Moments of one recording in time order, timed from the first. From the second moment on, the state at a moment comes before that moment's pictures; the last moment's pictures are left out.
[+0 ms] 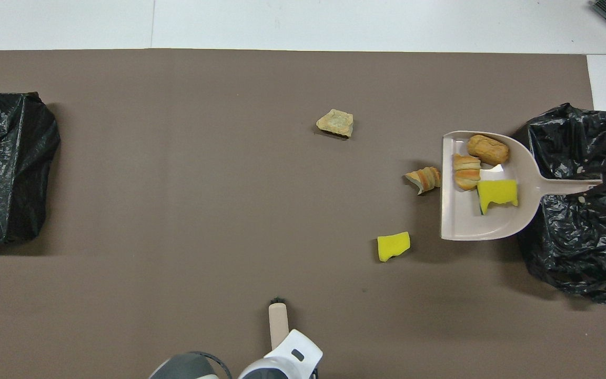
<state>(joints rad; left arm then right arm) -0.90 -0.22 -0.10 -2.47 -0.30 2.13 -0.87 -0.34 0.09 0.03 -1.80 0.12 1.81 -1.77</state>
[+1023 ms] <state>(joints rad) -0.08 -0.23 -0.08 -2.15 -0.04 1.97 0.02 -0.53 0.14 0.00 -1.59 -0.21 1.82 -1.99</state>
